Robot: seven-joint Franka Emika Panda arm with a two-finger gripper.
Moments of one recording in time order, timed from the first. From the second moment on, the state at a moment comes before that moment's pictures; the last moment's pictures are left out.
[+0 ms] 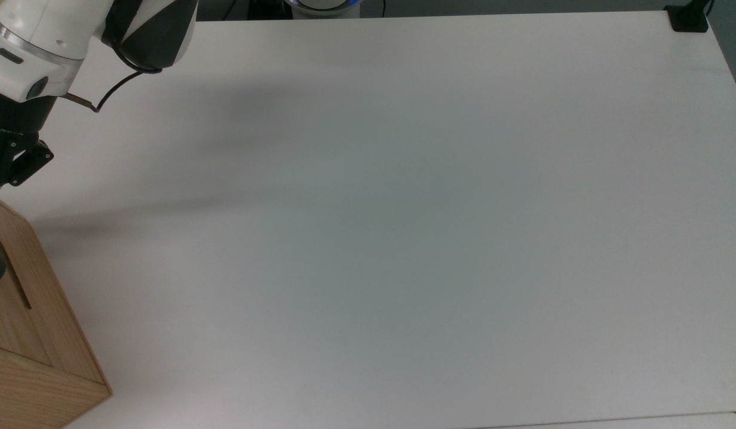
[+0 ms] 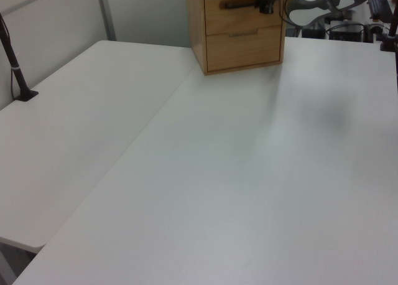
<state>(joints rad) 0.00 0.49 -0.48 -1.52 -0.41 2.84 -0.68</state>
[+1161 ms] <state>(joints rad) 0.15 0.17 -0.39 -1.75 -0.41 2.49 -0.65</state>
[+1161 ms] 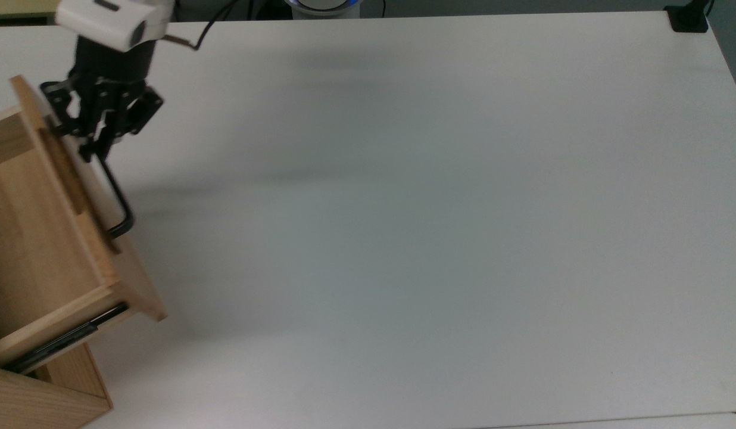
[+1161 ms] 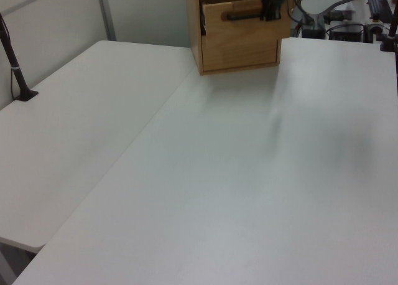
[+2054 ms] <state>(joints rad) 0.24 0.04 -0.26 -1.80 -0.41 2.19 -0.60</state>
